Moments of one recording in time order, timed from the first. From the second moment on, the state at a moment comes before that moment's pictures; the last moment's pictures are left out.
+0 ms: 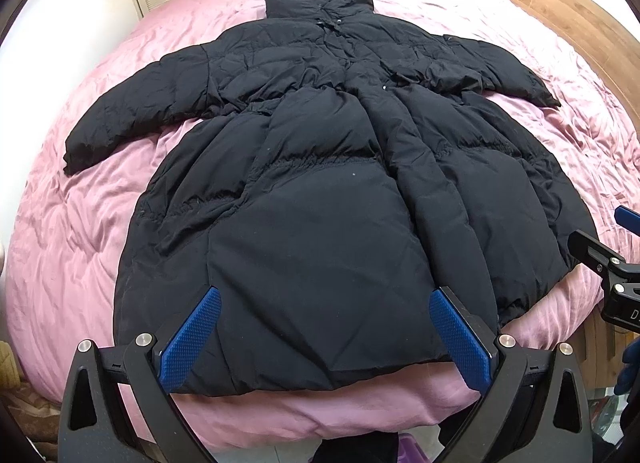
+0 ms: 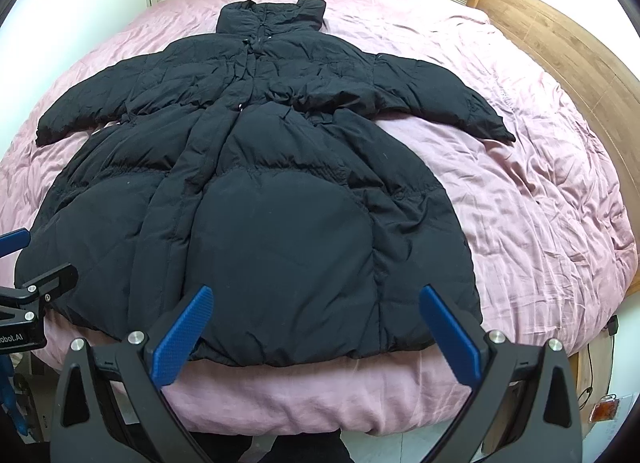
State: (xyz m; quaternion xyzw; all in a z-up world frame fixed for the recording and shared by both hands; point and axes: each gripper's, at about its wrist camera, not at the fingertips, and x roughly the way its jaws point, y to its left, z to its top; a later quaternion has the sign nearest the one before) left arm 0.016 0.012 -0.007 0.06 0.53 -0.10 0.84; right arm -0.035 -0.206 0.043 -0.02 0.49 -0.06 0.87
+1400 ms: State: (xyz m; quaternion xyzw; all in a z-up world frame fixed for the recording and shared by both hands) left arm 0.220 -0.051 0.016 -0.05 0.63 0.07 0.77; right arm 0.230 -0.642 -0.054 0.45 0.42 -0.11 0.78
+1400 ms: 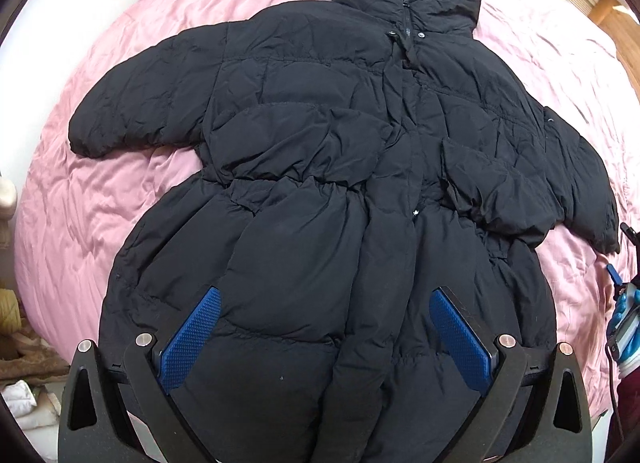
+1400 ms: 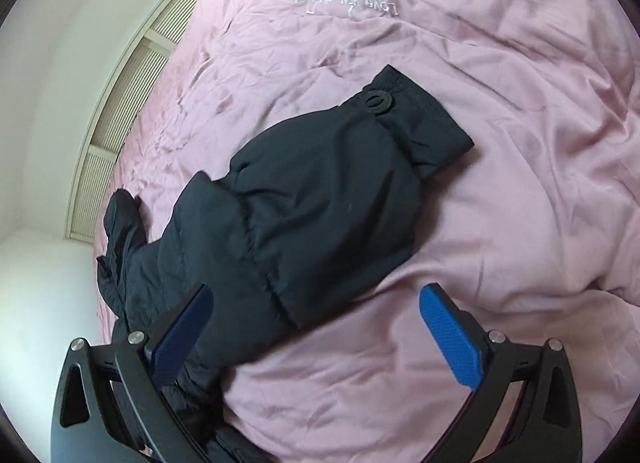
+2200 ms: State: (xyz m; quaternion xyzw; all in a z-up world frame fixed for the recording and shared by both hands) left arm 0.221 -0.088 -0.012 -0.01 0.69 0.07 0.72; right arm 0.274 -0.687 -0.093 0.59 0.34 -0.04 0.73
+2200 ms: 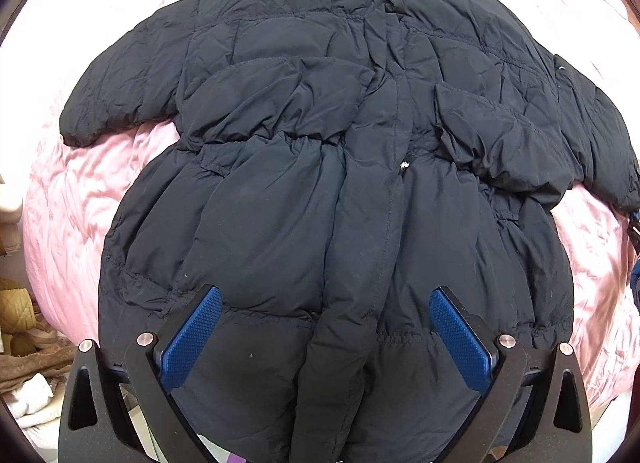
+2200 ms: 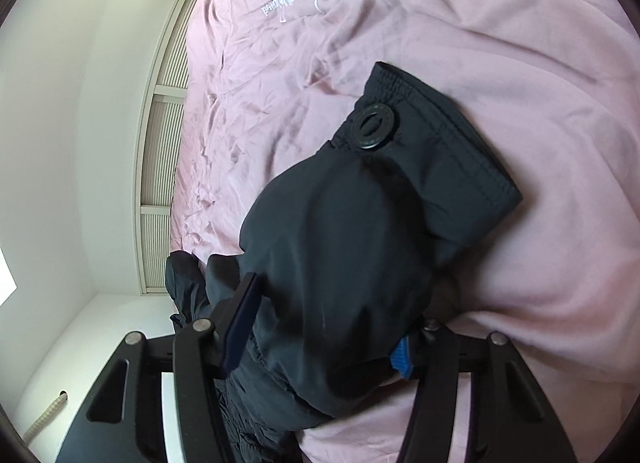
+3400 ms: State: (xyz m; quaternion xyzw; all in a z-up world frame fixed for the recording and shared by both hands) left arm 0.205 0.015 0.012 -0.10 0.60 0.06 0.79; right arm 0.365 -0.447 0.129 0.36 0.35 0.20 0.84
